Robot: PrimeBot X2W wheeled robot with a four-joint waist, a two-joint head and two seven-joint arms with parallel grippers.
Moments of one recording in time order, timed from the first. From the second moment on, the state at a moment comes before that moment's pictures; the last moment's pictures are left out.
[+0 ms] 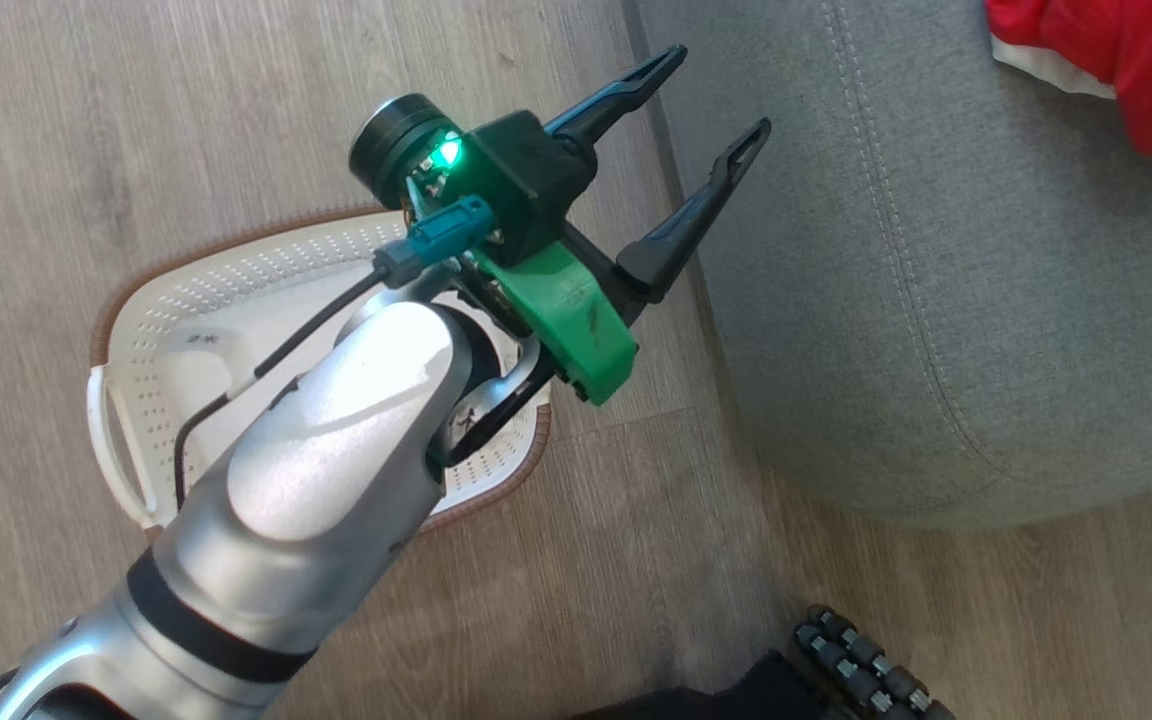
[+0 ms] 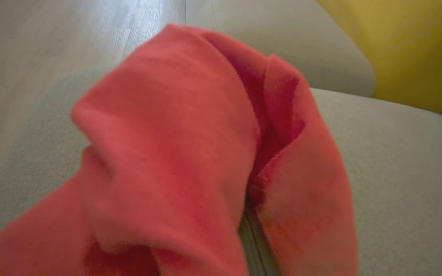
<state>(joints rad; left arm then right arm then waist) -0.80 0.15 -0.76 0.14 -0.44 -0.08 0.01 -1.07 -0.58 0.34 0.89 0.50 0.13 -0.14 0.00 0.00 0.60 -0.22</state>
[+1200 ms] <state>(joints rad) -0.60 0.19 -0.73 0.19 -0.55 -0.02 -0.10 -0.98 -0.80 0.82 0.68 0.87 0.13 0.10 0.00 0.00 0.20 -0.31</state>
